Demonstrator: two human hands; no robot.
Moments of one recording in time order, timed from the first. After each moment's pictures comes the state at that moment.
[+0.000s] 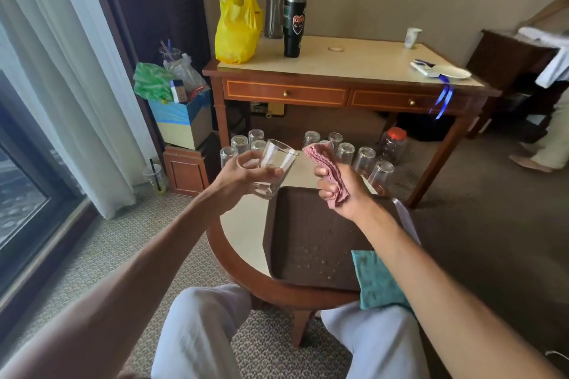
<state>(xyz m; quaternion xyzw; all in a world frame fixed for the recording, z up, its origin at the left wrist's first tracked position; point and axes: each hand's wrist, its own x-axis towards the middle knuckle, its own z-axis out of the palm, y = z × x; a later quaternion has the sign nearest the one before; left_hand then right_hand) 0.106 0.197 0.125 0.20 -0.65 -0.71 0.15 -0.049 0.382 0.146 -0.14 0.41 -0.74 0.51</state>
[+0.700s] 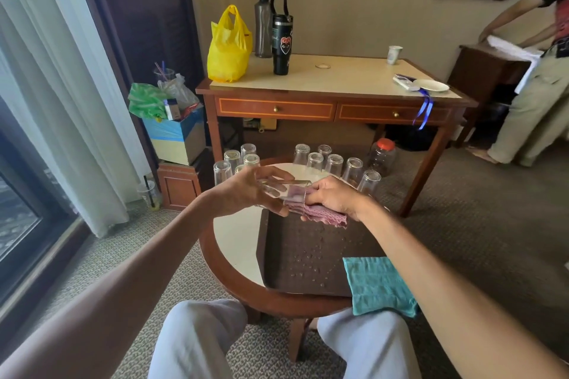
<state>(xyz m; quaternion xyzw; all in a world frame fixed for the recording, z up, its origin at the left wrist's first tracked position) 0.103 0.229 0.170 0.07 -0.82 -0.57 0.04 -0.052 0.405 0.172 -0.36 0.73 -0.42 0.39</state>
